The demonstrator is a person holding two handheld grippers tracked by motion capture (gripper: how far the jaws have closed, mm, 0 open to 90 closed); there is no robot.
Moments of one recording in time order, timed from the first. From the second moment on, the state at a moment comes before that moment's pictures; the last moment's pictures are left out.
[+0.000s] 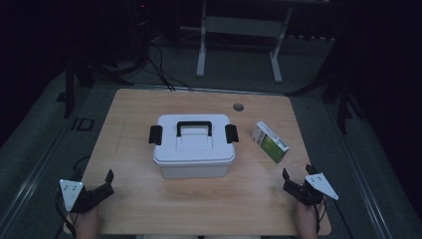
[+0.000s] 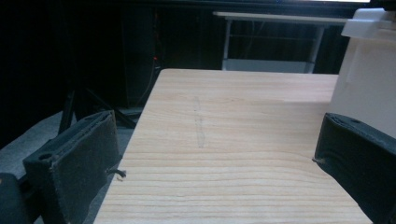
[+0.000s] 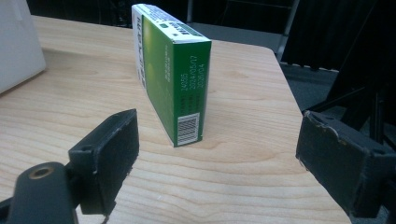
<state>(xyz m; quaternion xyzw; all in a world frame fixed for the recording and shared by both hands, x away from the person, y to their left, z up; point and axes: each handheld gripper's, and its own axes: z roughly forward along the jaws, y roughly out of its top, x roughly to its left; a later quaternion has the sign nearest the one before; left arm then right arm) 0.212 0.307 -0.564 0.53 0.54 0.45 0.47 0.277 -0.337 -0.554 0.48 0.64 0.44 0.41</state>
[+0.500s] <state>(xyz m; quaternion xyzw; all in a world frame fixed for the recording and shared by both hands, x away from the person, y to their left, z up) 0.222 0.311 -0.556 0.55 0.55 0.42 0.47 0.272 -0.333 -0.547 0.46 0.65 0.45 0.40</state>
